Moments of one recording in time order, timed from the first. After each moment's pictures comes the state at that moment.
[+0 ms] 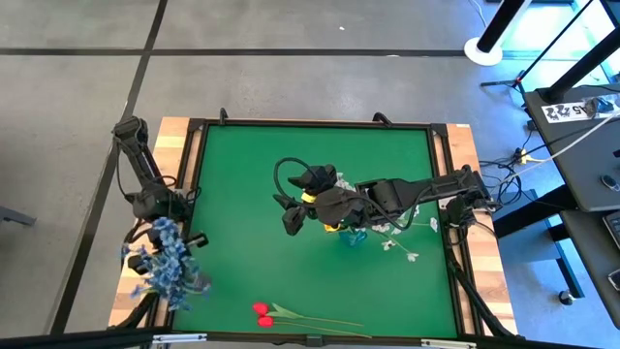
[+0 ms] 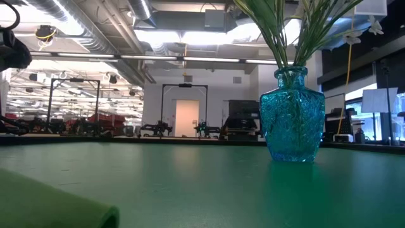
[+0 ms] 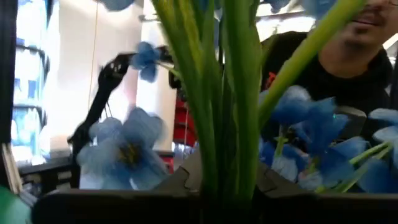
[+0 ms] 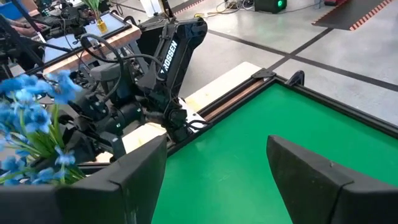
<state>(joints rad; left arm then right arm) -1.06 0.46 0.01 0.76 -0.07 -0.10 0.28 1.92 2.10 -0.62 0.65 0.63</state>
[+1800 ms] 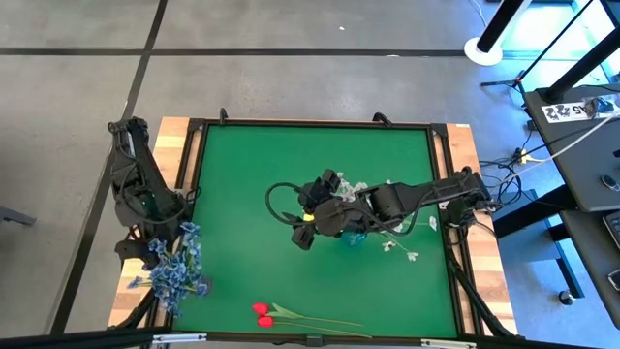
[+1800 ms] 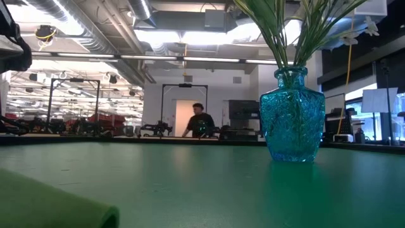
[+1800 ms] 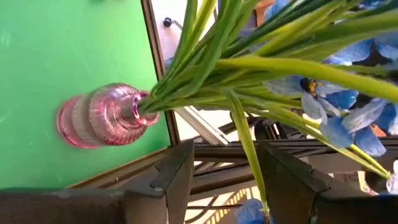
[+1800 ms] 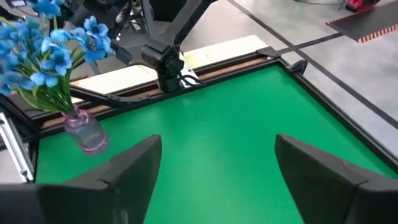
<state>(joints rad) -1.06 0.43 0.63 -0.74 0.14 -1.12 0.31 1.92 2.10 -0.78 0.58 0.43</state>
